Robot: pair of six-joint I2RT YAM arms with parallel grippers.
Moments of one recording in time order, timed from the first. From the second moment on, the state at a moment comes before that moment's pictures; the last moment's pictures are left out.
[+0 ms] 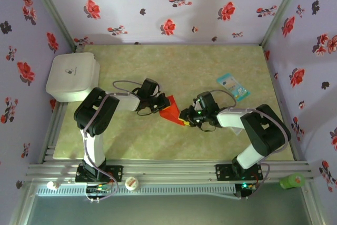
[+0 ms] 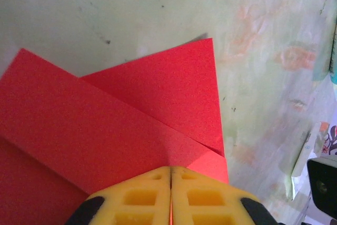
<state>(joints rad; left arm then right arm) -0.62 1.94 0.99 0.08 0.43 -0.95 0.54 1.58 0.57 0.14 -0.58 1.05</state>
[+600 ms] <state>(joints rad) -0.61 1.70 0.97 0.04 0.41 -0.91 0.51 1.40 0.60 -0.08 -0.53 0.85</state>
